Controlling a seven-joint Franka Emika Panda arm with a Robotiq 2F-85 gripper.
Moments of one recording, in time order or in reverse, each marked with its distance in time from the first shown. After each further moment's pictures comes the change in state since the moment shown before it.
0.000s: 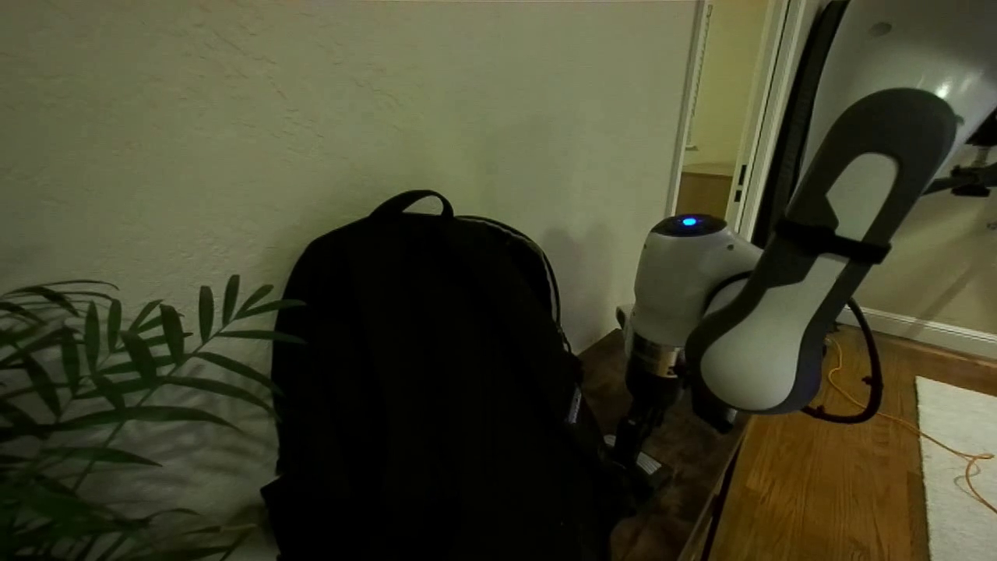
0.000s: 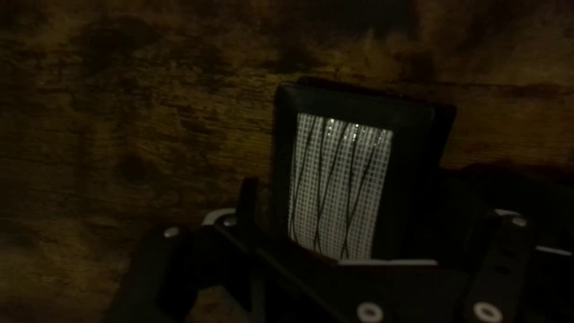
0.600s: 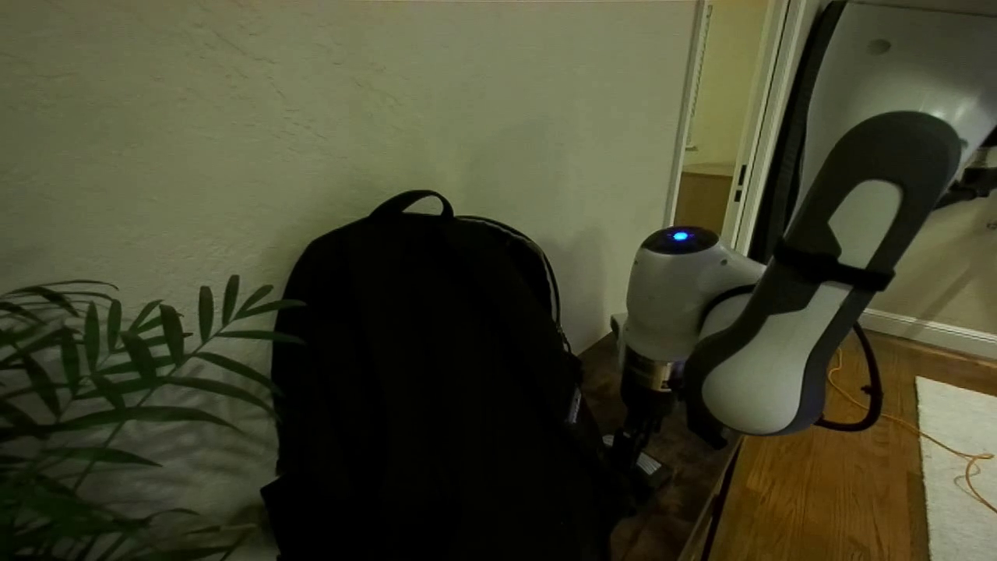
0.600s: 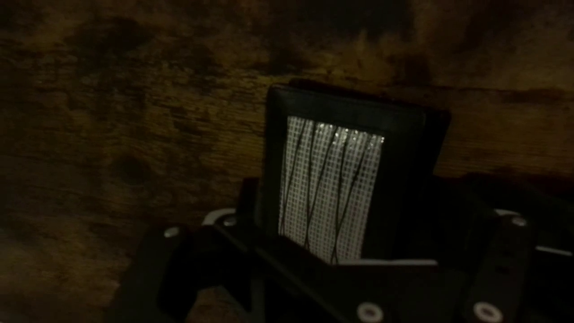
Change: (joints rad) arm 0.092 0.037 -0.062 0.015 -0.013 0.000 0.058
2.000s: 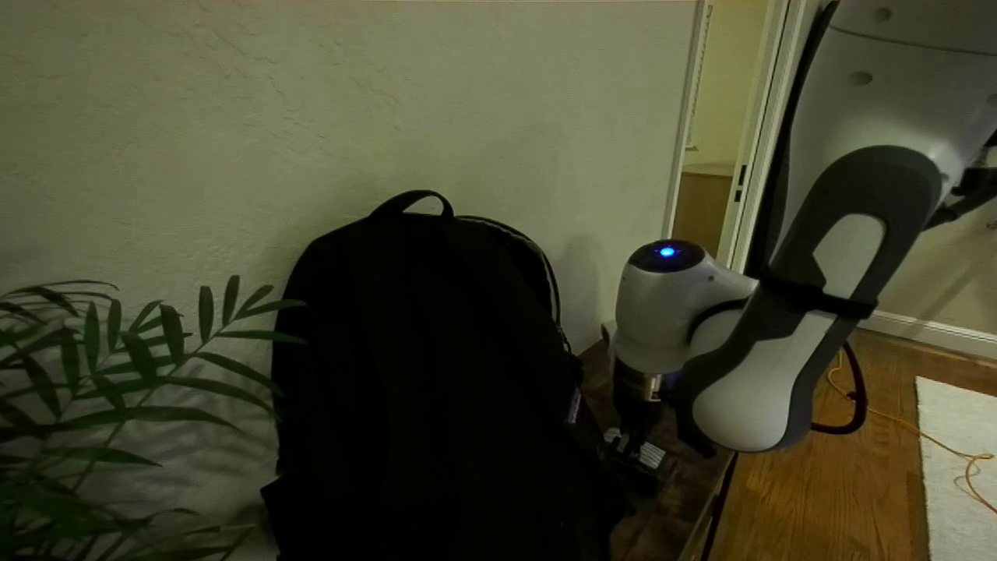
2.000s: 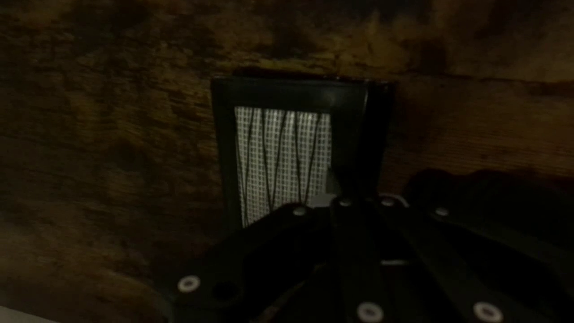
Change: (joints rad) arm 0.057 0.059 -0.045 0.046 -0.003 0.000 0.019
